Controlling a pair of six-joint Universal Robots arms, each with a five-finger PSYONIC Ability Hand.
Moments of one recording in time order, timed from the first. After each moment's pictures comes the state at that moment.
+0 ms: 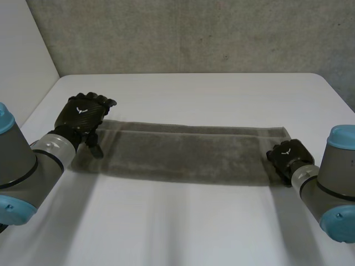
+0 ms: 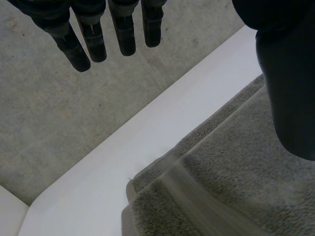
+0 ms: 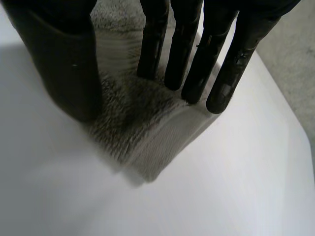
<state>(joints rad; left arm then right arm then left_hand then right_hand) 4.47 -1.88 -1.71 3.45 -1.37 3.52 1.80 -1.04 1.70 -0.20 1.54 2.39 0.27 0.26 0.25 0.26 0.22 0.87 0.87 0.87 0.85 0.68</state>
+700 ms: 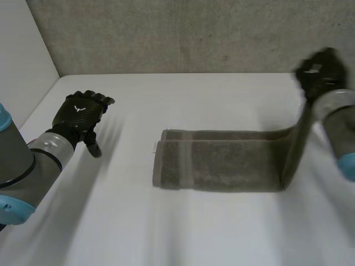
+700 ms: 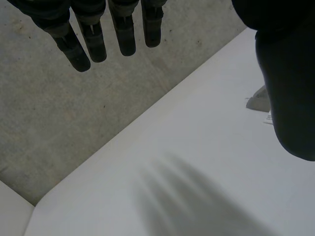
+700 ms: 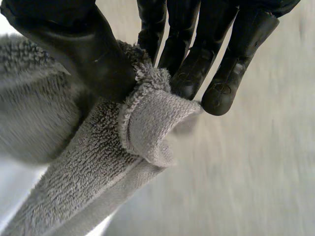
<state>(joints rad) 4.47 -1.86 -1.71 3.44 -1.38 3.52 1.86 -1.23 1.39 -0.18 1.60 2.11 0.27 0.26 0.25 0.26 0.22 1.29 1.30 1.33 1.34 1.15</state>
